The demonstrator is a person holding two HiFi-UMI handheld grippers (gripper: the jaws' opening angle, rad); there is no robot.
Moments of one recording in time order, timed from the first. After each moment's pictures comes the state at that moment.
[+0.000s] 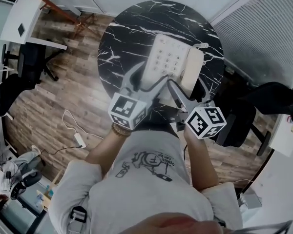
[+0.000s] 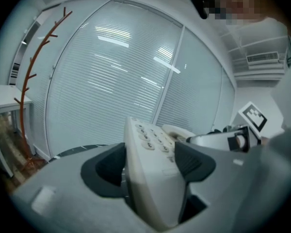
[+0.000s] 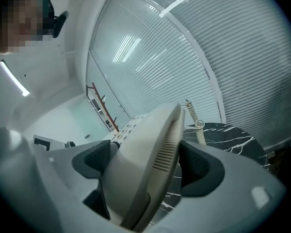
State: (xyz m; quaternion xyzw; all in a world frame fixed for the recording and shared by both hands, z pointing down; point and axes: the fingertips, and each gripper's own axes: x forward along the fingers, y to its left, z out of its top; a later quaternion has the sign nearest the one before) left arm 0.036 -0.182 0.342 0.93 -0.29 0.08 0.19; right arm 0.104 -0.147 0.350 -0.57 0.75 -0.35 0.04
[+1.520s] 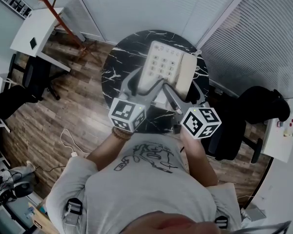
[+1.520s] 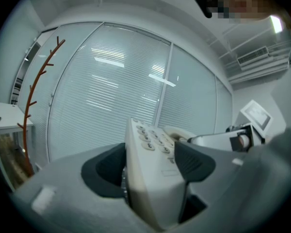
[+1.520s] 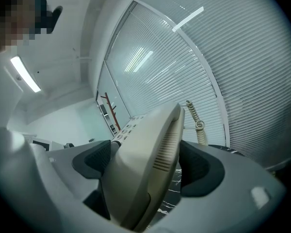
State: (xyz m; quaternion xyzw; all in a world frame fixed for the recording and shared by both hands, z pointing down) left arm 0.033 -0.143 0.203 0.94 -0.32 0.01 0.12; right arm 0.102 -0.109 0.214 -0.57 0.78 -0.27 0.06
